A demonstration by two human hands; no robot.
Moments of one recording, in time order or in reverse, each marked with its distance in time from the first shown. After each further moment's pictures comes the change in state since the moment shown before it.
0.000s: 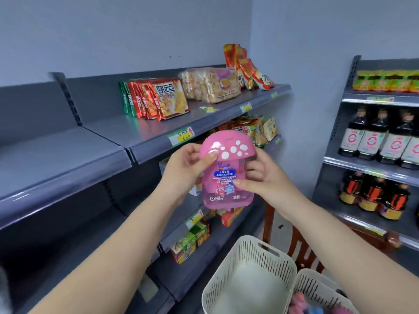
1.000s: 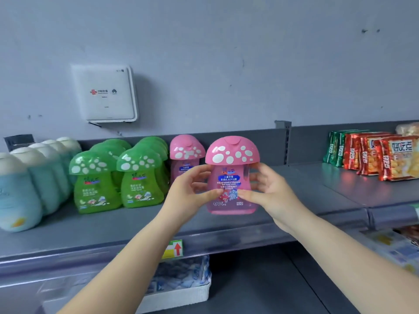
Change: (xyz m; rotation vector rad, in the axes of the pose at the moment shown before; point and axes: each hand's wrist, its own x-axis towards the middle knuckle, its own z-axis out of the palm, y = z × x) left_hand -0.183 0.098 -0.364 0.512 0.687 0.088; right_hand 0.063 -0.134 0.402 0.313 -0.592 -0.292
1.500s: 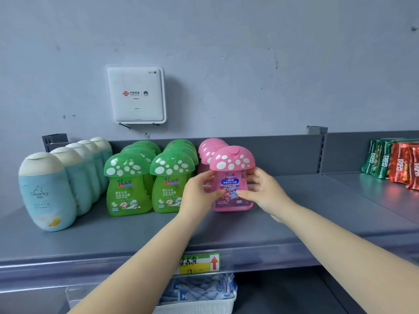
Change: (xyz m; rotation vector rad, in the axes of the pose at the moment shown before) left_hand 0.039 -0.052 -0.042 0.163 0.178 -0.077; right_hand 0.078 0.041 0.061 -0.128 -0.096 0.058
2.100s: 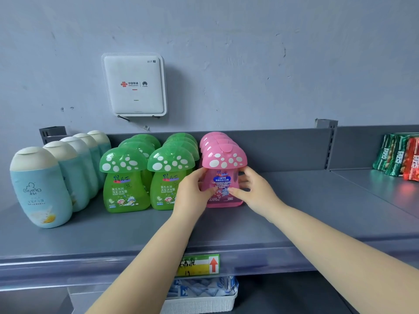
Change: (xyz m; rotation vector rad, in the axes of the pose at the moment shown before) left_hand 0.009 -0.018 -0.004 0.178 0.074 0.027; right_hand 0.019 0.016 0.018 -0.227 -0.018 -0.027
